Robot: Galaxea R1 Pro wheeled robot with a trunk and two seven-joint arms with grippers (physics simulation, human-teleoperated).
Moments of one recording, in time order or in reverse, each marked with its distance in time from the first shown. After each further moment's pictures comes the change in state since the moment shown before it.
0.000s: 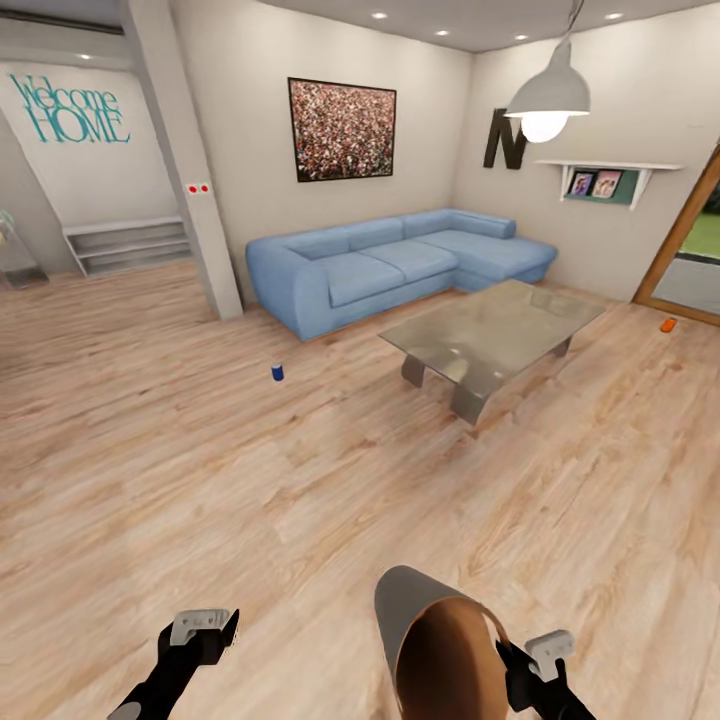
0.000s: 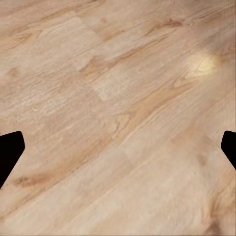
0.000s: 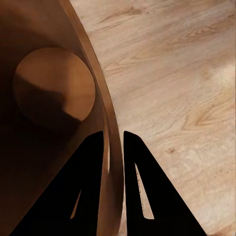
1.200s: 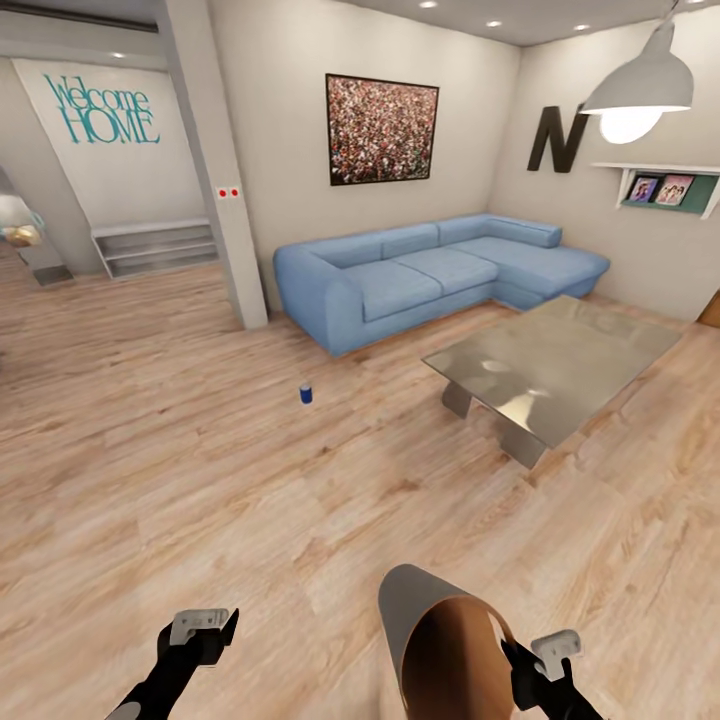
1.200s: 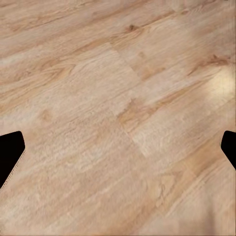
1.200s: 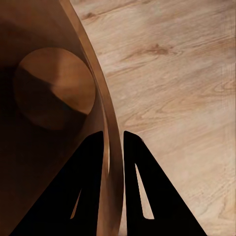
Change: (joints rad) left arm 0.000 0.001 0.002 -0.001 0.002 0.000 0.000; right arm 0.000 -0.015 -0.008 0.000 -0.012 -0.002 0.010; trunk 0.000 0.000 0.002
